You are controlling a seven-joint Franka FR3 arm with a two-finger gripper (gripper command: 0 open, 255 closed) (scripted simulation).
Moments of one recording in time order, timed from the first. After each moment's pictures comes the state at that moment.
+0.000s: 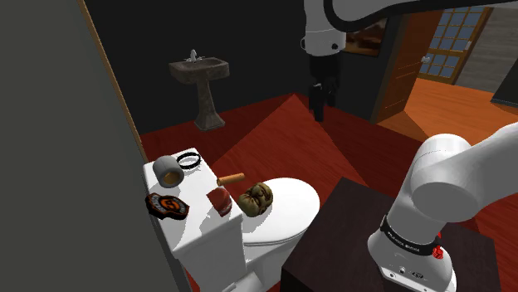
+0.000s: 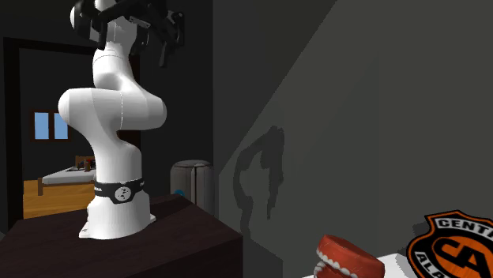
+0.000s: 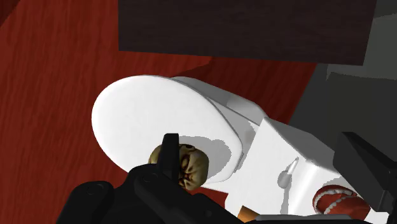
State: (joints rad) arm 0.02 -0.75 0.04 -2.41 -0.08 1.53 -0.01
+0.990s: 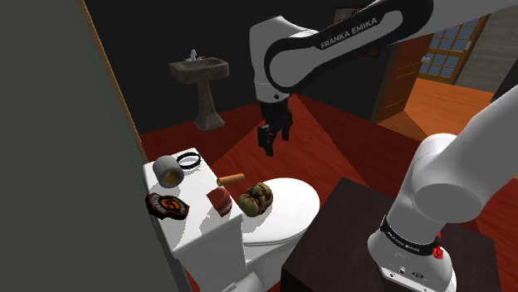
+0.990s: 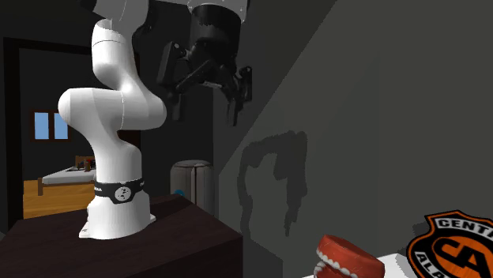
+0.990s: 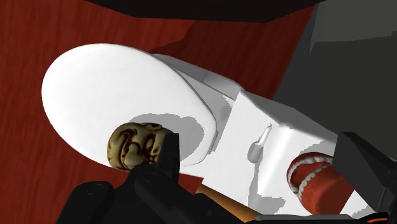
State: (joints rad) arm 0.06 -0.39 0.15 -2.42 0.01 1.93 0.14
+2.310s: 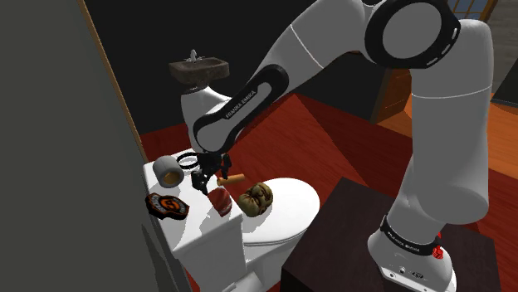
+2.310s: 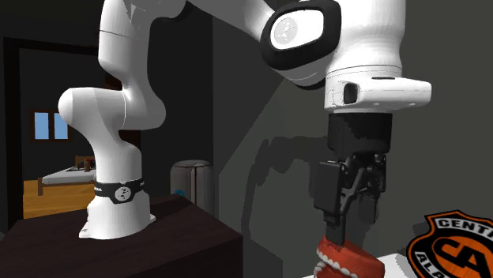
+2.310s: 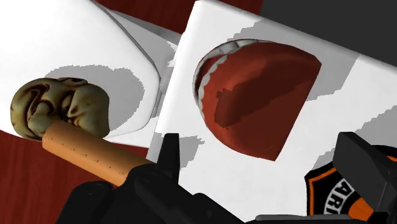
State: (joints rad) arm 0.15 0.34 0.24 -2.00 -0.07 2.29 0.39
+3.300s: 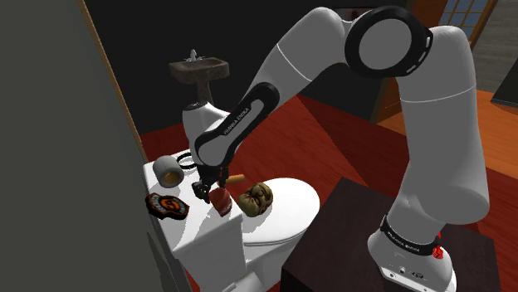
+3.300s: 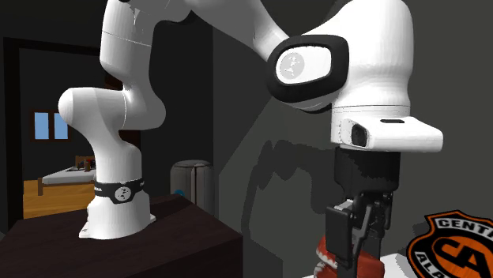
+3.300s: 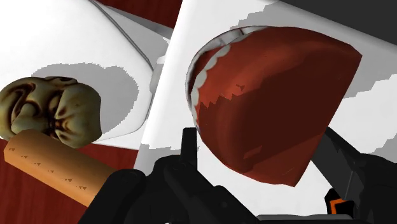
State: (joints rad) arm 0.16 0.44 0.22 -1.98 -0.10 2.37 0.41
